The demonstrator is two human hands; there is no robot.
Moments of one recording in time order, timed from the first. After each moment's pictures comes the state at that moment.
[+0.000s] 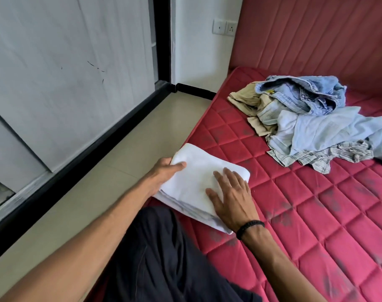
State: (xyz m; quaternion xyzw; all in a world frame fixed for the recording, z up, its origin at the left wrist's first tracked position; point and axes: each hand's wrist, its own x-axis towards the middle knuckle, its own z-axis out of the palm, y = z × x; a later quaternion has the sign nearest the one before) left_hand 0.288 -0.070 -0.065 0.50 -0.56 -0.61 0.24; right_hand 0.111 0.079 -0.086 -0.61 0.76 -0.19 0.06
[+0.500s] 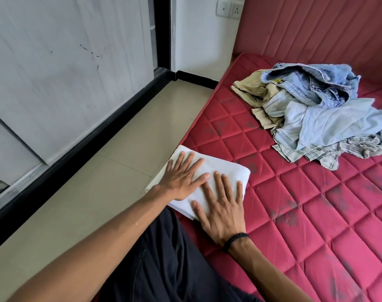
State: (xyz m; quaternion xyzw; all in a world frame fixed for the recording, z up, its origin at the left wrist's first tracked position) left_hand 0.253 -0.070 -0.120 0.42 -0.89 -0.19 -0.01; right_hand 0.131 0.082 -0.134 -0.65 0.76 -0.06 -0.02
